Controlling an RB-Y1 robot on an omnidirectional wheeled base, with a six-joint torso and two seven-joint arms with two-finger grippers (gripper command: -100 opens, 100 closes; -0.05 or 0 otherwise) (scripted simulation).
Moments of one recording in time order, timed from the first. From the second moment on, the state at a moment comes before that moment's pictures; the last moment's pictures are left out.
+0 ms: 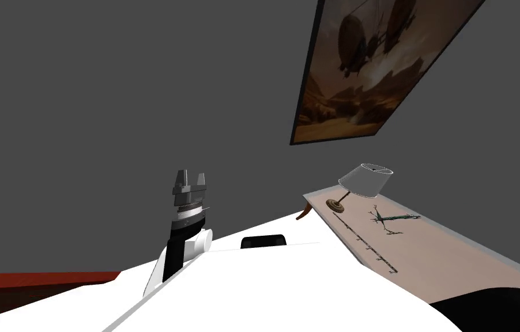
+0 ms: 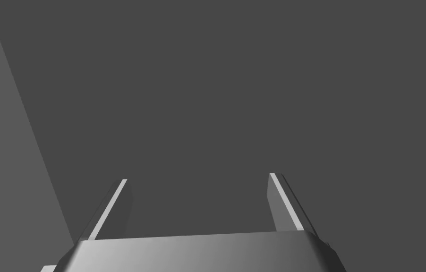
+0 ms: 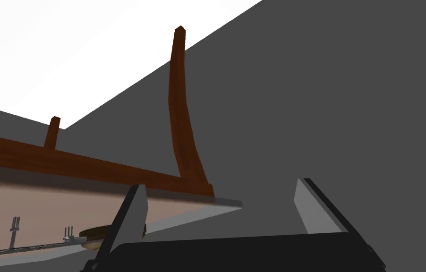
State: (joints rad) left arm 0.52 -0.01 0.05 -2.34 -0.07 -0.48 0.13; right arm 0.56 -0.45 -0.01 -0.96 0.57 -0.32 0.33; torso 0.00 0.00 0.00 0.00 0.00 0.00
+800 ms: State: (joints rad) left arm 0.52 -0.01 0.05 -2.34 -0.07 -0.48 0.13; right arm 0.61 -0.51 0.01 -0.75 0.63 -0.24 0.43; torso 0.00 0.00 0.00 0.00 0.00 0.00
